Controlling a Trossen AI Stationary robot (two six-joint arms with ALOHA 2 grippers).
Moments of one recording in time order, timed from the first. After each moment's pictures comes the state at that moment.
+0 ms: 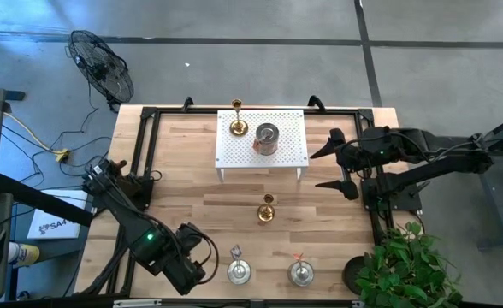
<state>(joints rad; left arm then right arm) -0.77 1.81 1.94 -1.56 0.00 -1.60 0.08 0.92 1.13 -0.69 -0.02 -0.02</state>
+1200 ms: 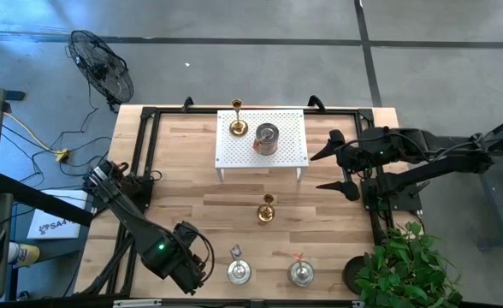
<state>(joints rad) -0.77 1.82 1.77 -1.55 0.01 -1.75 0.08 0.92 1.13 -0.70 -0.04 -0.02</state>
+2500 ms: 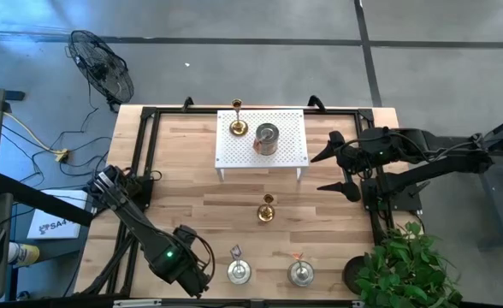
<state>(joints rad) -0.77 1.88 1.77 -1.57 0.10 -1.87 0.08 0.92 1.13 -0.71 -0.07 0.00</state>
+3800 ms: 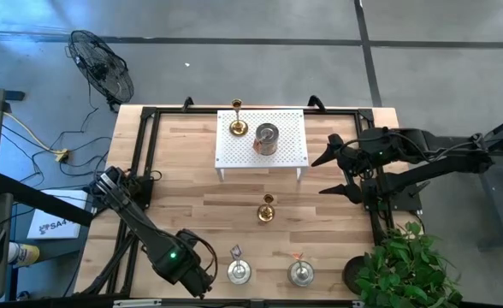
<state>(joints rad) -0.76 1.90 1.79 -1.57 0.20 -1.75 0.08 0.92 1.13 -0.71 -0.13 0.03</state>
